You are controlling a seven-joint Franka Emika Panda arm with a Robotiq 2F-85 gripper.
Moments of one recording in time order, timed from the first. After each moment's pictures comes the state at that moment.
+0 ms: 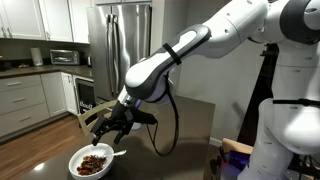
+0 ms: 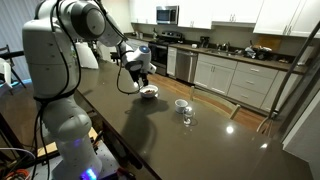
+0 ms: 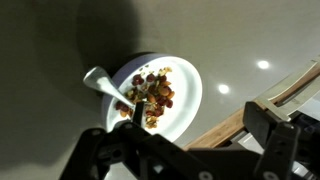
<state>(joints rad) 0.13 0.13 0.30 -2.25 0.76 2.73 0.03</state>
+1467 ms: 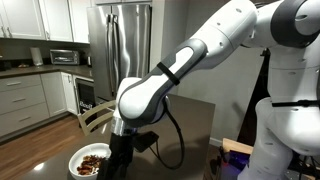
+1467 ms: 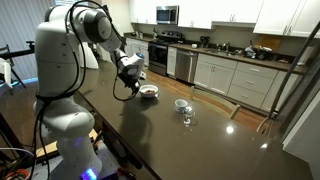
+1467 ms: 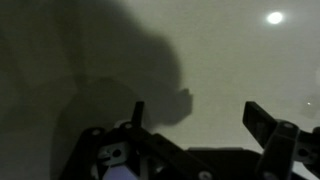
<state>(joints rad) 0.27 0.24 0.27 -2.22 0.59 2.52 -0.06</state>
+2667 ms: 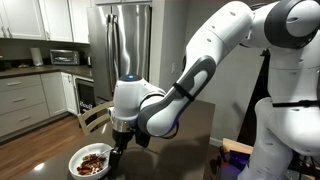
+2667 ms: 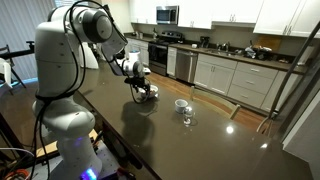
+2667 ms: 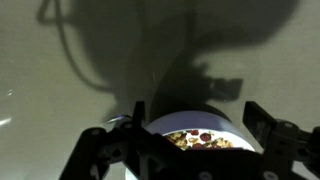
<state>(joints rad) 0.29 0.24 0.15 -2.24 -0.19 2.63 0.27</state>
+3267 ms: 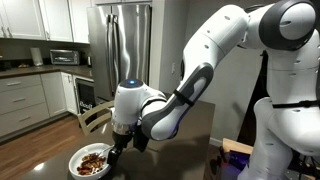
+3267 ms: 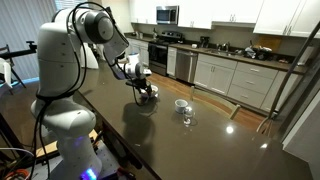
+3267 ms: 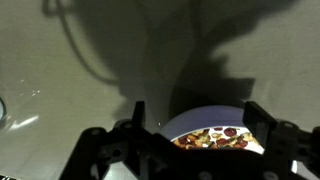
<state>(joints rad) 0.34 0.27 0.07 -2.24 -0.33 2.69 0.46</state>
